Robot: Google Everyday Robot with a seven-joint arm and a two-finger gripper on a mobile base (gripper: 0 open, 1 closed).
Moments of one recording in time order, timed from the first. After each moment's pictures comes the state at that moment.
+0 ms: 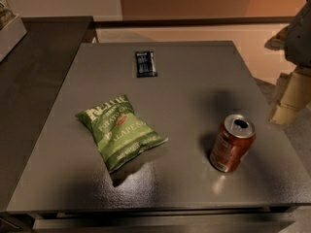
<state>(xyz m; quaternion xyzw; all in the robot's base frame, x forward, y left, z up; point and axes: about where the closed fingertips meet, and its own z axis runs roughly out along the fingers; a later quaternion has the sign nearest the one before) 0.438 -0.217 0.976 -0.60 0.78 -0.03 0.16</state>
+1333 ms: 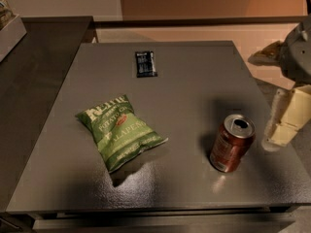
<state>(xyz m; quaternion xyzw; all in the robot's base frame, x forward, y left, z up) 0.407 -0.186 0.966 -0.65 0.74 0.05 0.19</state>
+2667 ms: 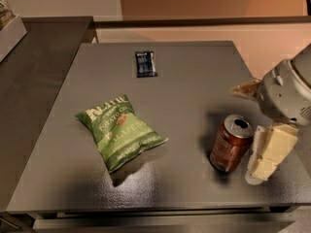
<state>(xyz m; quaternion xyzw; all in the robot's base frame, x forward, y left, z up) 0.380 -0.160 0.910 -0.67 0.71 0.12 0.18</state>
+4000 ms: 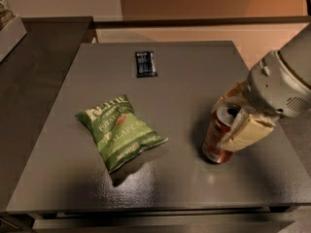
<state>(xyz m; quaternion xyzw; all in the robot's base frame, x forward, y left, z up) 0.385 -0.135 0.922 -0.67 0.70 0.13 0.20</state>
